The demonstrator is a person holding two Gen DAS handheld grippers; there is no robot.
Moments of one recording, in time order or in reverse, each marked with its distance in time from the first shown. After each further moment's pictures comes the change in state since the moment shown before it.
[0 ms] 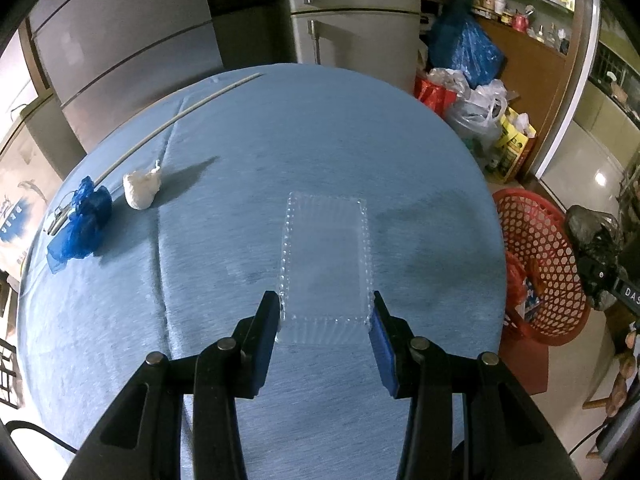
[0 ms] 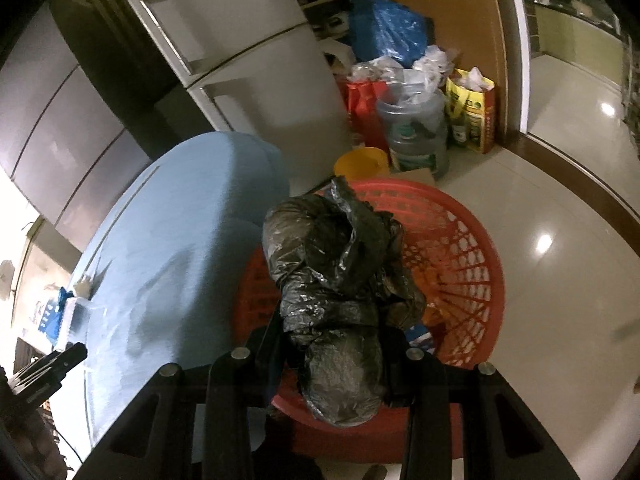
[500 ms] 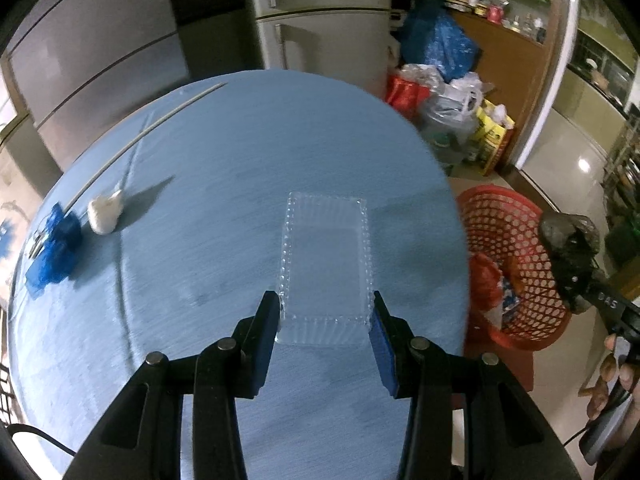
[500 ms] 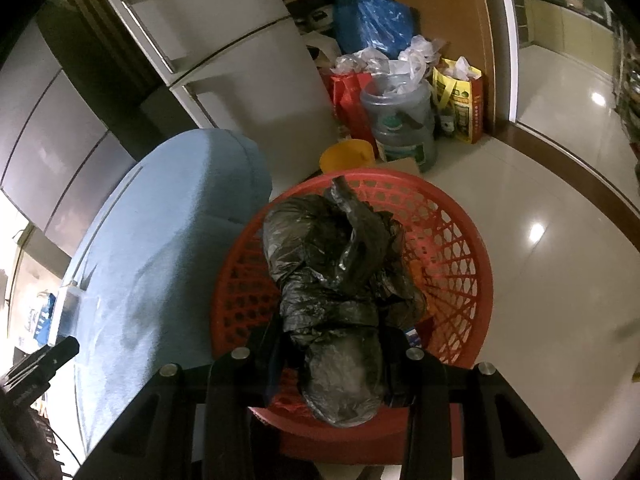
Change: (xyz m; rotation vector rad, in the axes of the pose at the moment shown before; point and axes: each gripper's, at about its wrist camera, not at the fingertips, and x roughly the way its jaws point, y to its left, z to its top) left arm 0.004 -0.040 0.014 0.068 -0.004 -0.067; right arm 0.013 -0.017 0.003 0.027 0.024 -0.037
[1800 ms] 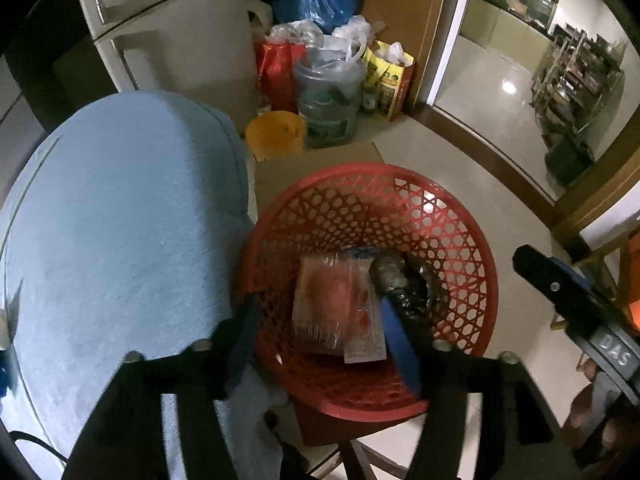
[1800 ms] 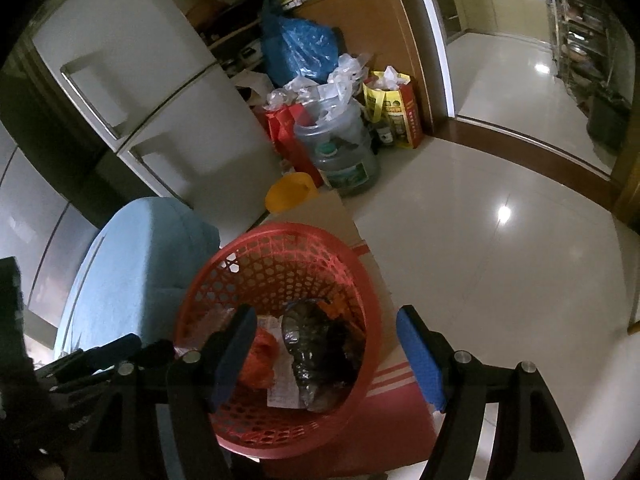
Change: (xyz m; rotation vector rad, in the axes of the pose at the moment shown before) left arm 0.056 -0.163 0.052 0.274 0.140 -0.217; right arm -0.045 -0.059 0.022 0.196 -0.099 -0.091
